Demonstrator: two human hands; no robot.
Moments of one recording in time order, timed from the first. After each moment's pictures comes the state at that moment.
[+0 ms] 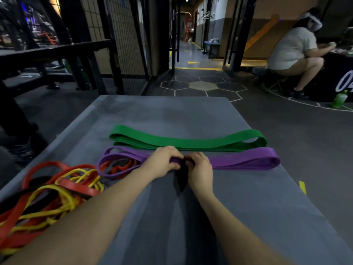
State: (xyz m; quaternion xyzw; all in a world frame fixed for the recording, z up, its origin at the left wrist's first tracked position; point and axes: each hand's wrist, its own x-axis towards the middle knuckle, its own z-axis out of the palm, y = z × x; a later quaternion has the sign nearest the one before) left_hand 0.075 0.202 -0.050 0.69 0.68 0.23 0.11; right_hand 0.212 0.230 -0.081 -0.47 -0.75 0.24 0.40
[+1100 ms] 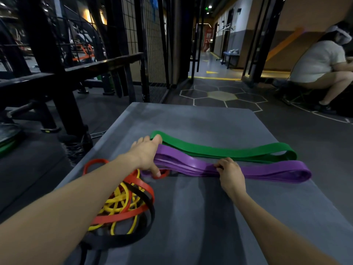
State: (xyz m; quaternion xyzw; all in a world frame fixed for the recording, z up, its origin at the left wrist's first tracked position) left_hand -0.018 0.112 0.018 0.57 0.82 0.01 0.04; right_hand 0.208 0.233 -0.068 -0.48 -0.81 0.17 0.30
